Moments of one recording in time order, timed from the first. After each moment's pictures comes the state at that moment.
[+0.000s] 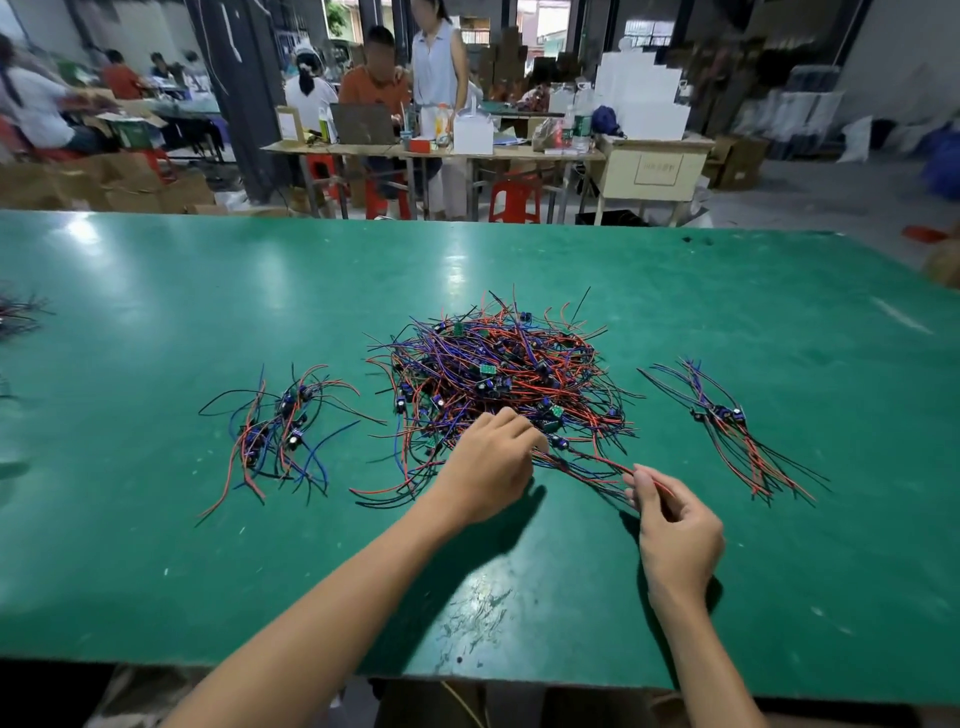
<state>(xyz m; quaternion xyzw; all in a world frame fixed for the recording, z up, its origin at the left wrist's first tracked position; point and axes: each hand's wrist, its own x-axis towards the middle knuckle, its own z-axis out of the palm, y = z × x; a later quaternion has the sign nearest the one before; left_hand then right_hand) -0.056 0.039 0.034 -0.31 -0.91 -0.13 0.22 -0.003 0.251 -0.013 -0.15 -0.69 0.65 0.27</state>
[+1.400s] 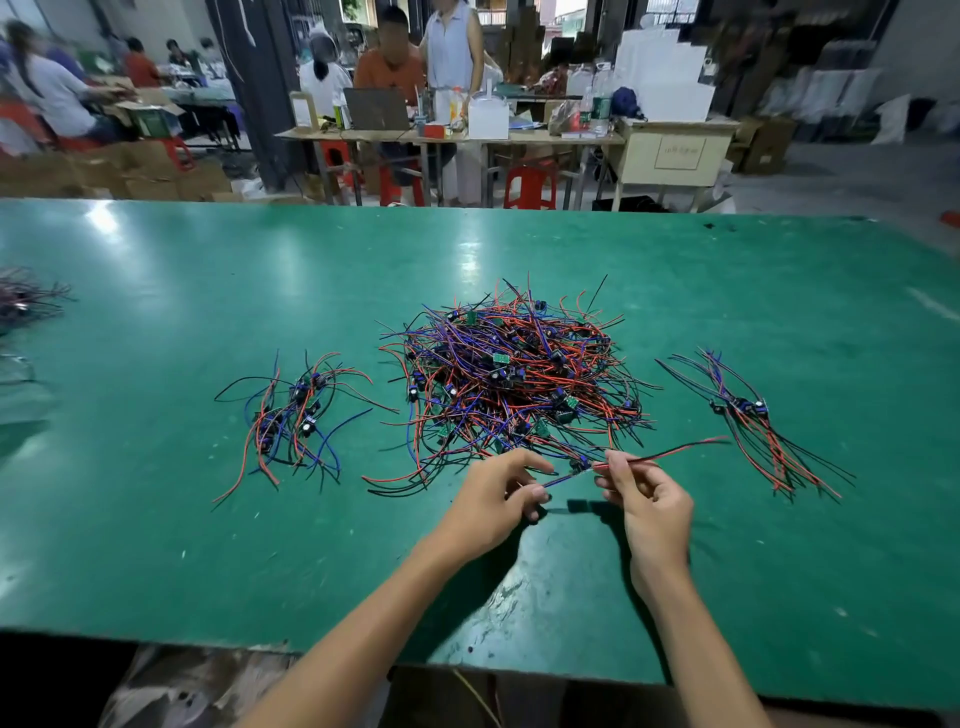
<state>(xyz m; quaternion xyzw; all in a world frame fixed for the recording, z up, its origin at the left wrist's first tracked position) -0.014 0.038 0.016 -0.13 -0.85 -0.52 -0.01 -0.020 0.224 -0.016 -0.11 -0.60 0.78 0.16</state>
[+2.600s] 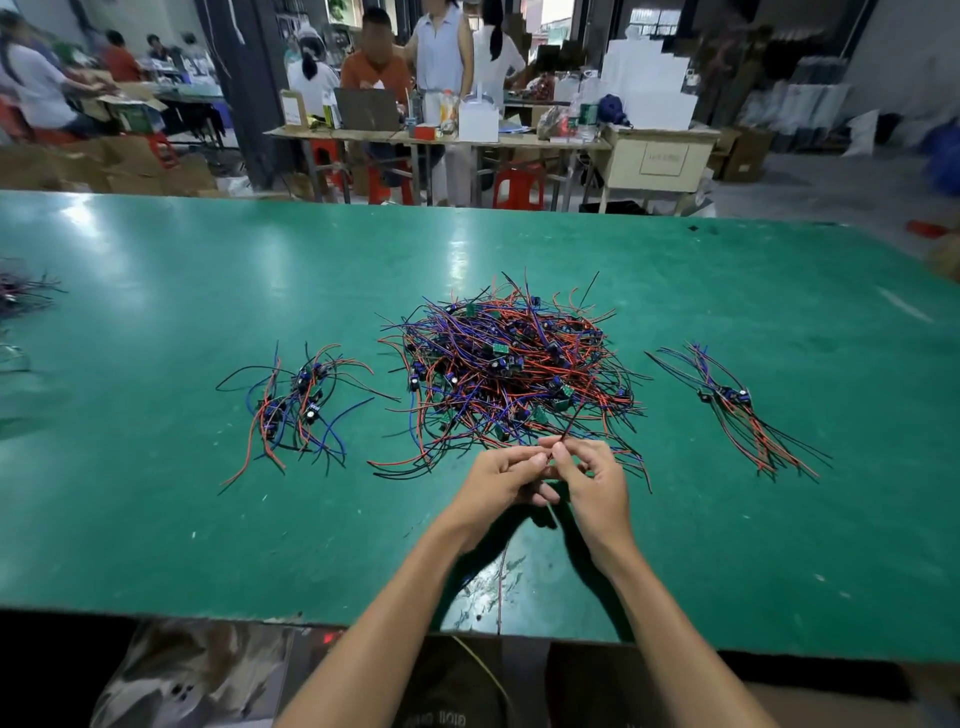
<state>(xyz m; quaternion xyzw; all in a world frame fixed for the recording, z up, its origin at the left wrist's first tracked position) -0.007 0.045 0.007 -0.05 -0.62 -0.77 -0.14 -0.013 0.184 -0.016 -0.01 -0.75 0.65 0.13</state>
